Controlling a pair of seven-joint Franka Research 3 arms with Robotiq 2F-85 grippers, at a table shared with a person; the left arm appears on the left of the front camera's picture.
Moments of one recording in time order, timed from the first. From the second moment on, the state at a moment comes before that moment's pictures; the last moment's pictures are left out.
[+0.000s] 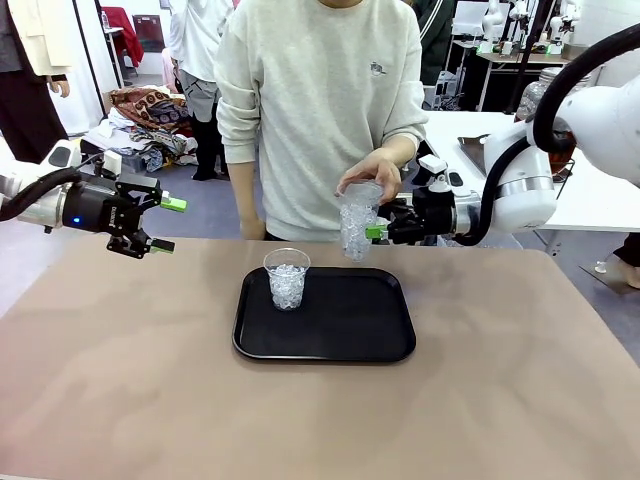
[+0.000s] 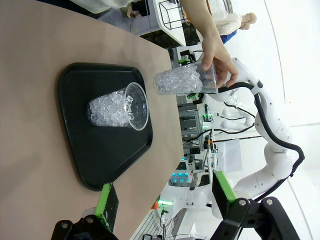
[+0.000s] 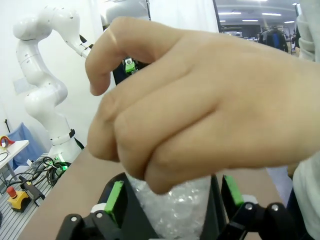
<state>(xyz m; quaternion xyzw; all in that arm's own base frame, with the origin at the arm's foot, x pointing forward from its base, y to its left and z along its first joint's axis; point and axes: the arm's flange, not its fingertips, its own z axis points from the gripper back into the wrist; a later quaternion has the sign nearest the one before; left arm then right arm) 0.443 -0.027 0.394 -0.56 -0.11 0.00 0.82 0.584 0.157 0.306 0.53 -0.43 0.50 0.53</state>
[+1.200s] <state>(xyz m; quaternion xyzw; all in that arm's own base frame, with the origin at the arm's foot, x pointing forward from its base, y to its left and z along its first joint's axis) 0.443 -0.027 0.393 -0.56 -0.11 0.01 0.82 0.512 0.058 0.290 0.50 -0.46 0.48 0.55</state>
